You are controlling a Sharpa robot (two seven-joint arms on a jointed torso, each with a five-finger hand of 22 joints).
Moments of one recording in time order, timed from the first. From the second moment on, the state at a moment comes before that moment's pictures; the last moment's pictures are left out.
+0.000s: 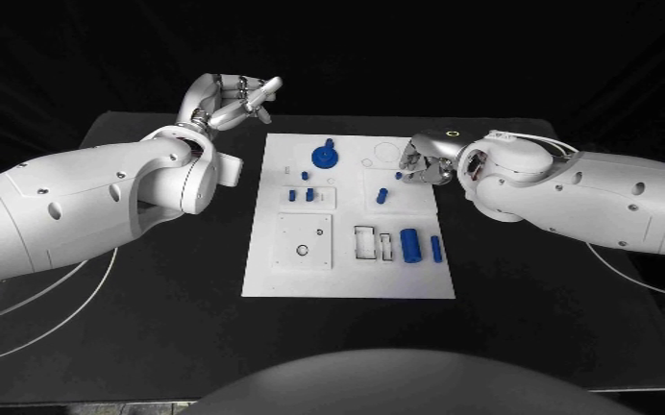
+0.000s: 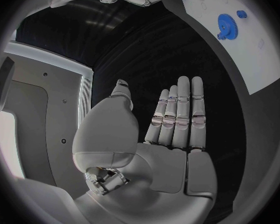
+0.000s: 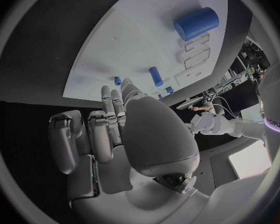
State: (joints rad) left arm 1.33 -0.75 -0.22 1.41 -0.24 -0.60 0.45; left_hand 1.13 -0.12 -0.10 0.29 0.07 0.95 0.17 0.11 0.11 1.08 0.12 0.07 0.07 1.00 0.08 0.62 0.55 0.17 0.90 0.19 0.39 0.94; right arm 1.26 -0.86 -0.21 1.47 -1.59 -0.23 -0.23; right_hand 1.51 0.00 0.13 0.23 0.05 1.00 0.14 0.08 0.08 1.03 0.11 0.11 0.11 1.47 0.05 1.57 1.31 0.01 1.47 0.16 1.57 1.31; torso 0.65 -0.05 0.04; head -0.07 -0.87
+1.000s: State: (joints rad) left arm 1.32 -0.75 -0.22 1.41 -0.18 -0.60 0.46; left_hand 1.15 -0.08 -0.09 0.30 0.07 0.96 0.17 0.10 0.11 1.08 0.12 0.08 0.07 1.01 0.08 0.58 0.46 0.17 0.96 0.19 0.30 0.84; right arm 1.25 -0.81 -0.21 1.43 -1.61 -0.20 -0.31; right_hand 1.51 0.01 0.14 0.23 0.05 1.03 0.13 0.08 0.08 1.08 0.08 0.10 0.07 1.47 0.02 1.57 1.31 0.01 1.47 0.14 1.57 1.31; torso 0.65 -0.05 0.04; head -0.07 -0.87
